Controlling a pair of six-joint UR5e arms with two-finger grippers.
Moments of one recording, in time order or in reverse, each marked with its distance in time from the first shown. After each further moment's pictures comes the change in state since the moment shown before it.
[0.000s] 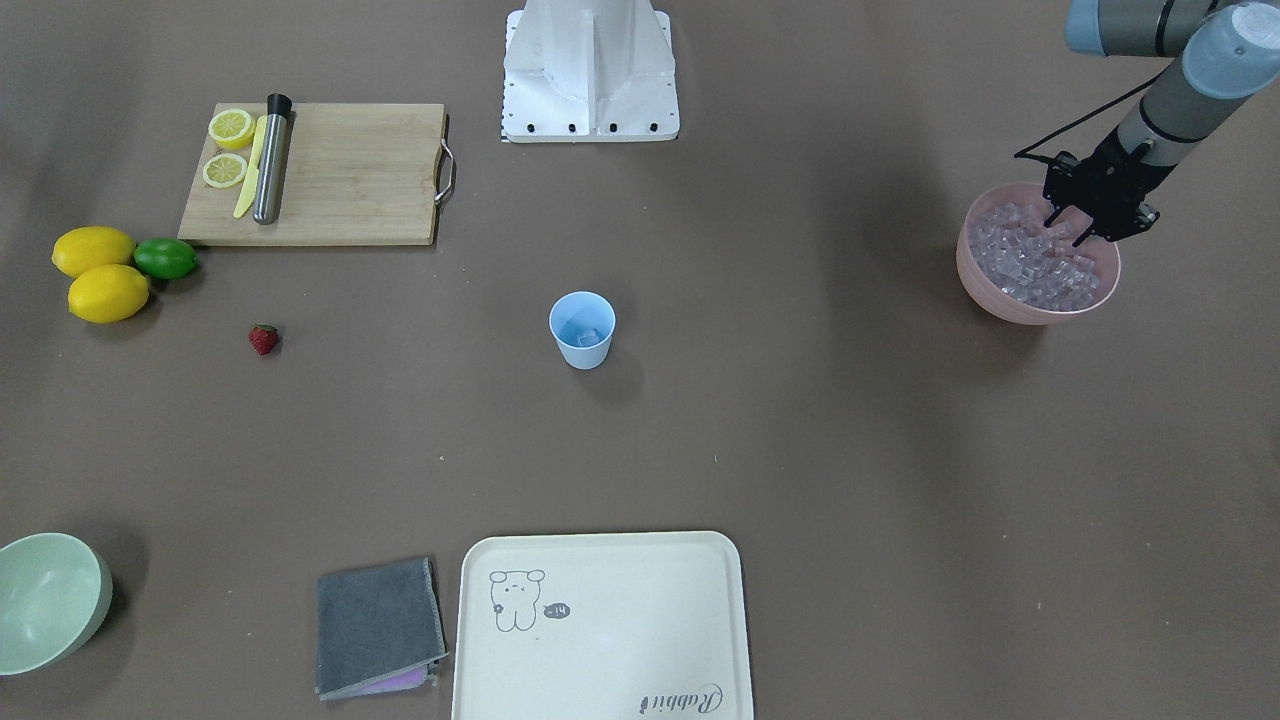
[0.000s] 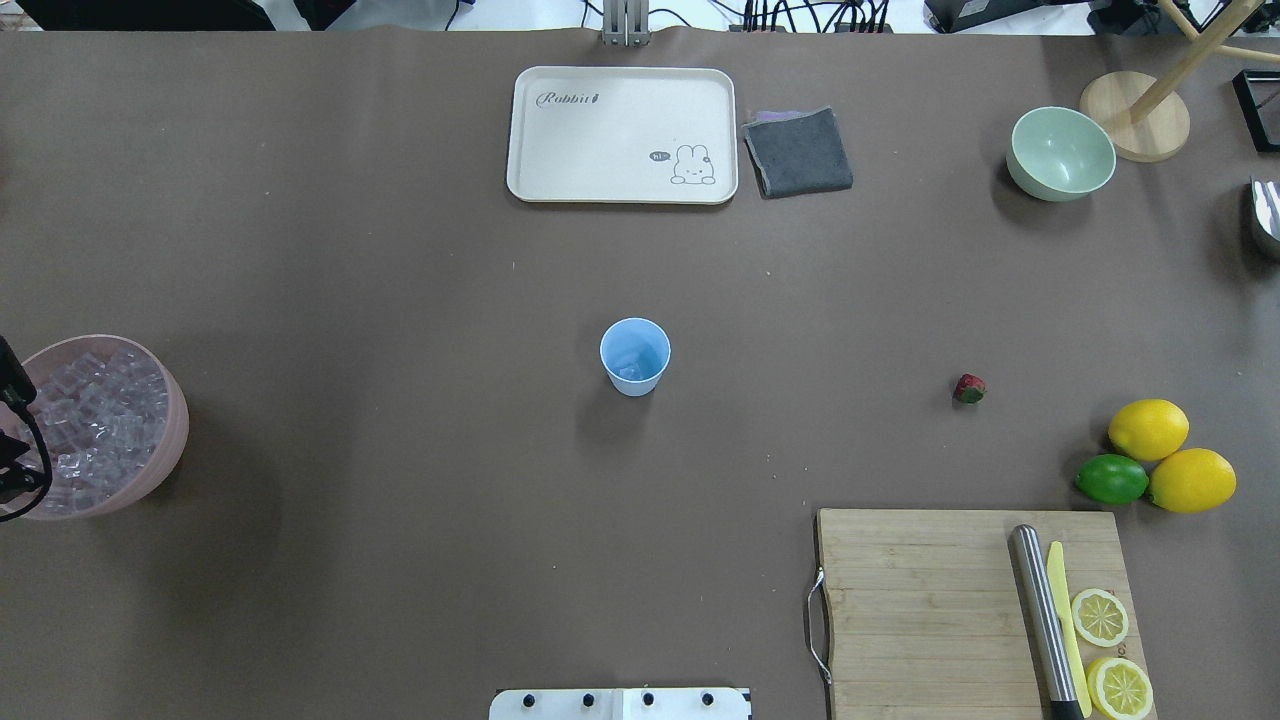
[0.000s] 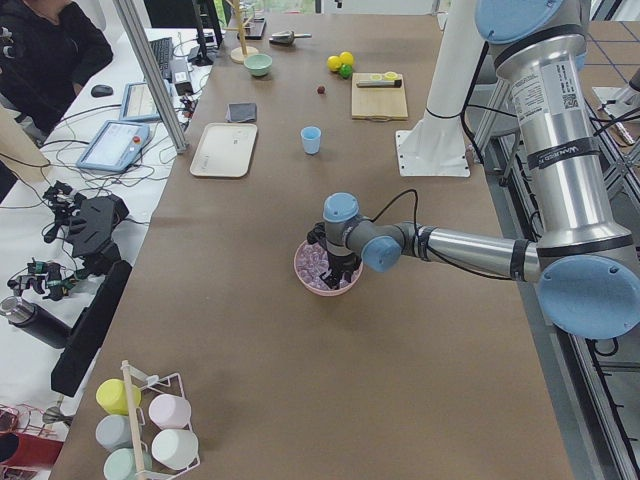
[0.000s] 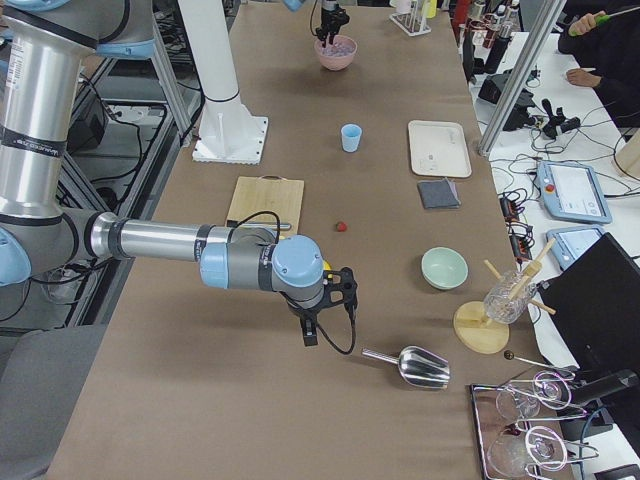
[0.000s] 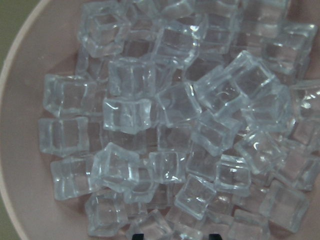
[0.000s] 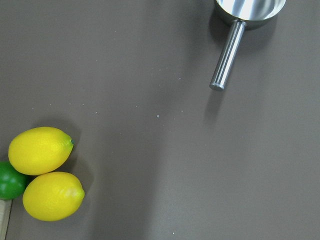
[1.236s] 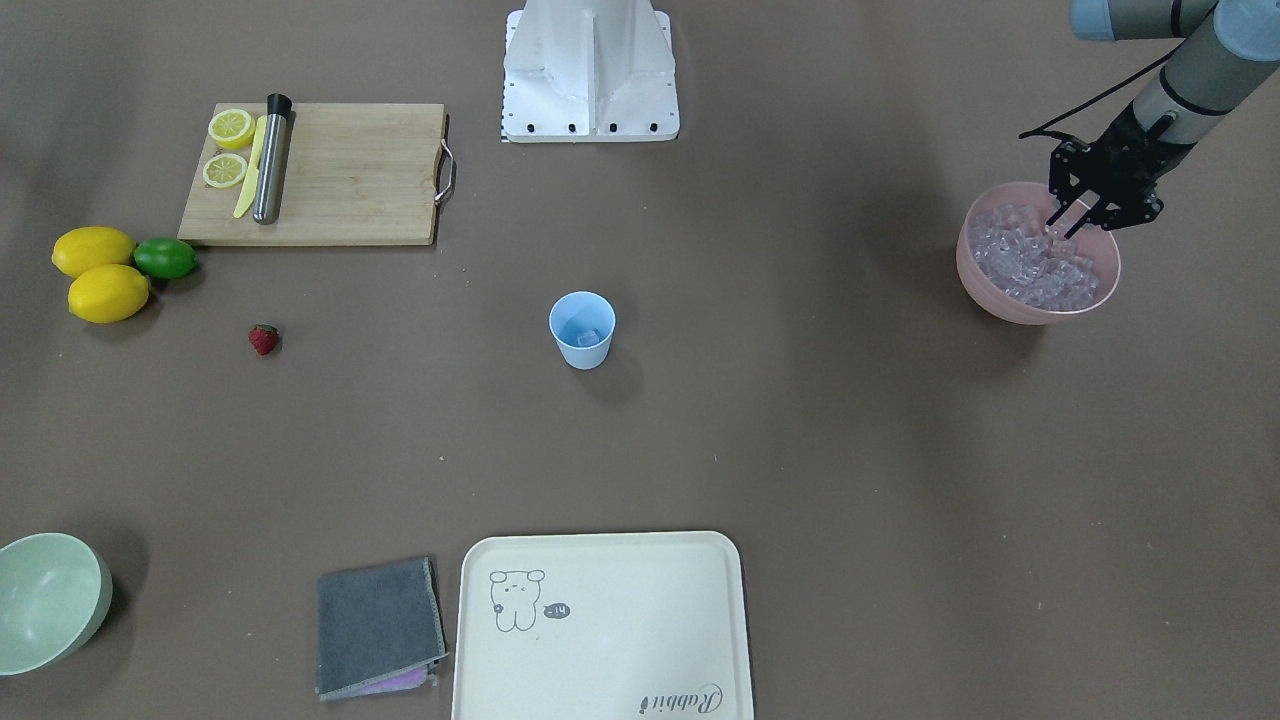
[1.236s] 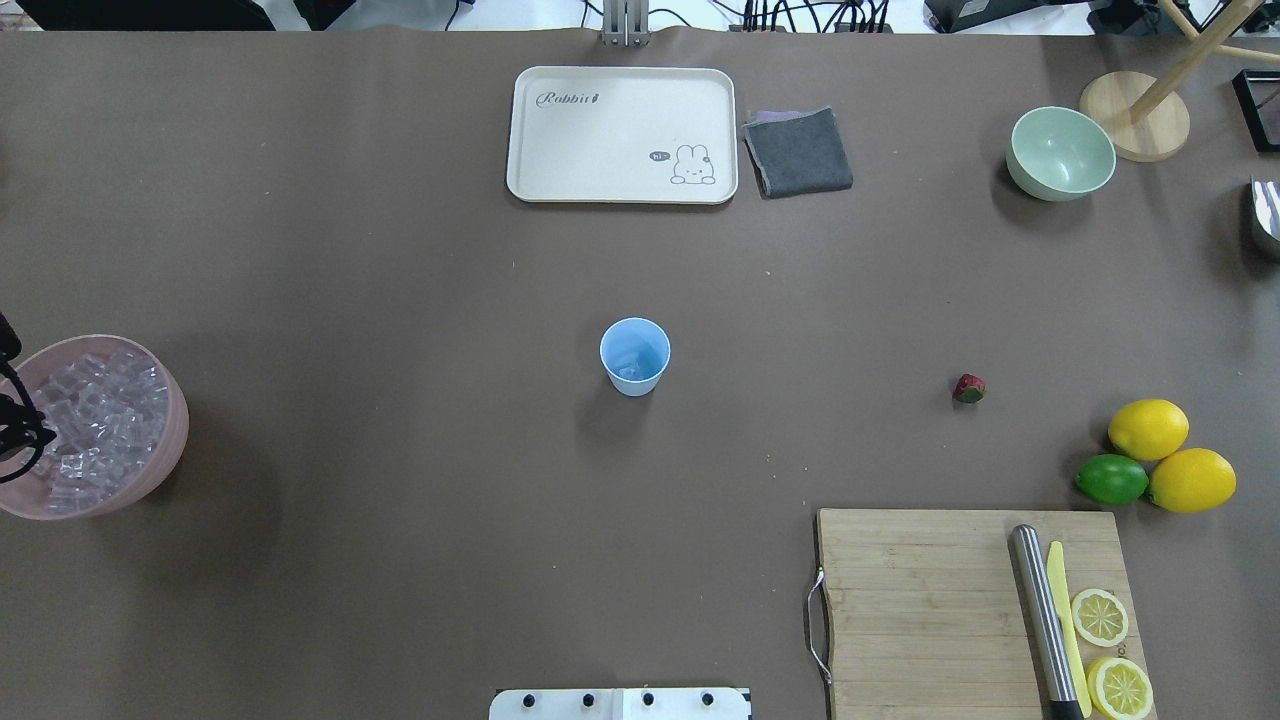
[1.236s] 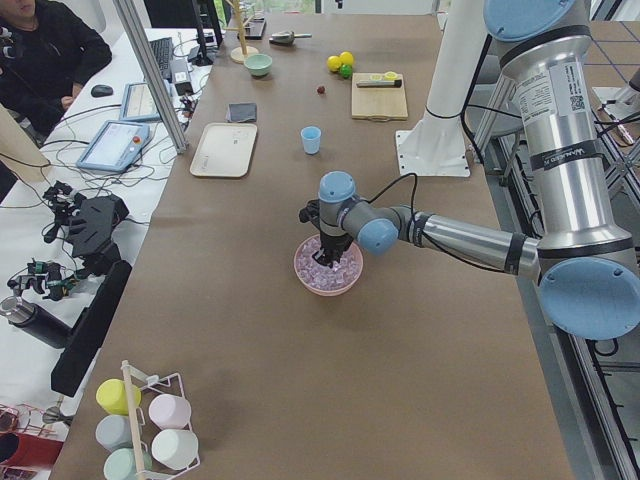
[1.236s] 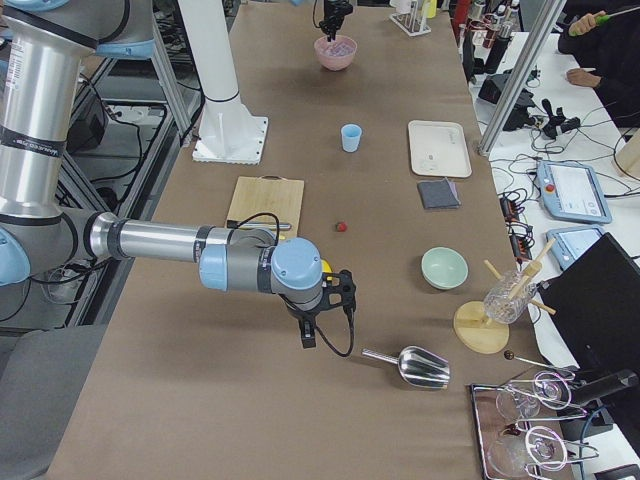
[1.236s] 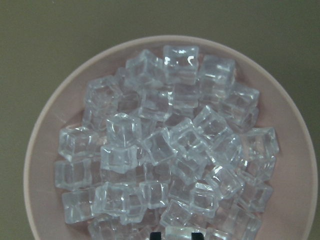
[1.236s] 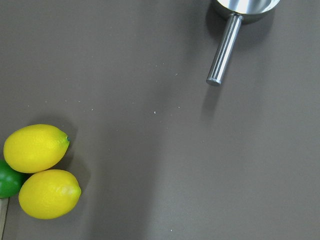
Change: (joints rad) left arm -0.086 -0.070 -0.081 0.072 -0.060 -0.004; right arm 0.000 -0.003 -0.008 0.000 -0.003 0.000
